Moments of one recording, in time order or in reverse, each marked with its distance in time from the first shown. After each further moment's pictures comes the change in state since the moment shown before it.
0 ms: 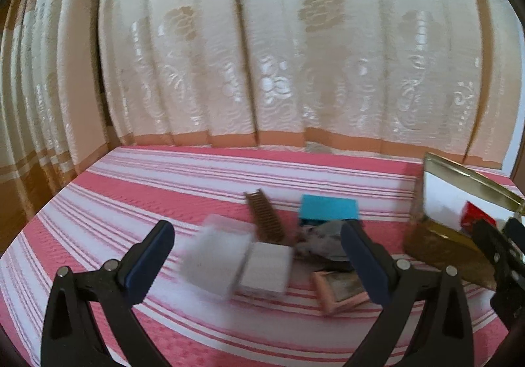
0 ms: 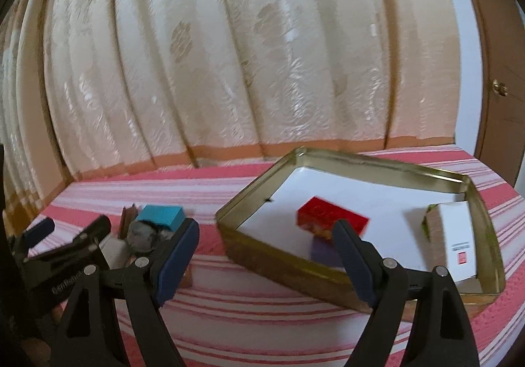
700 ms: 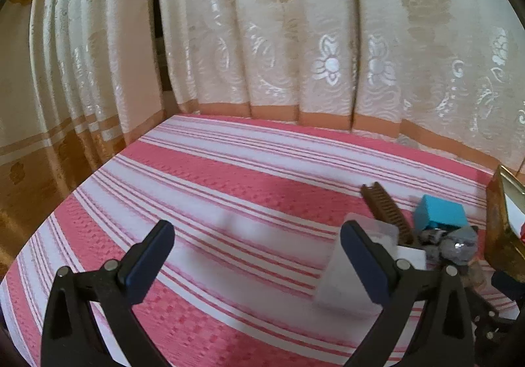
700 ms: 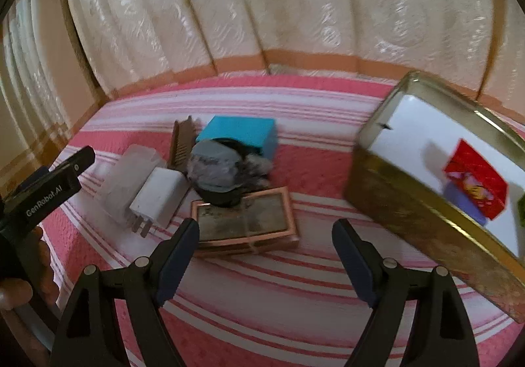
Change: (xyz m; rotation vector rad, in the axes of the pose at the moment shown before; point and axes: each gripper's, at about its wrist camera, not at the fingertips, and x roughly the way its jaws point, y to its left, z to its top) left arm 0.038 0.095 0.001 -0.090 0.112 0.171; right arm 0.071 0.078 -0.020 -0.106 0.388 0.195
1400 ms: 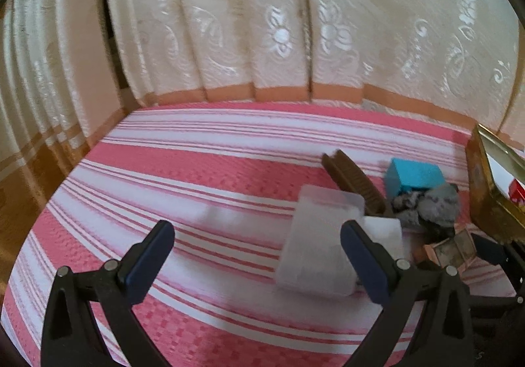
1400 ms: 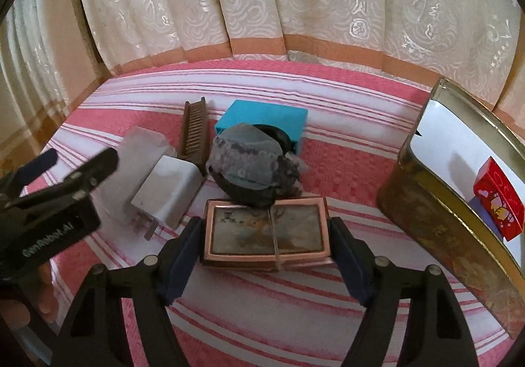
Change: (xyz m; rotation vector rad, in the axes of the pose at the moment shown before) left arm 0.006 -0.030 -0.009 0.139 0.083 -0.126; right arm 0.013 0.021 0.012 -0.064 0.062 -0.007
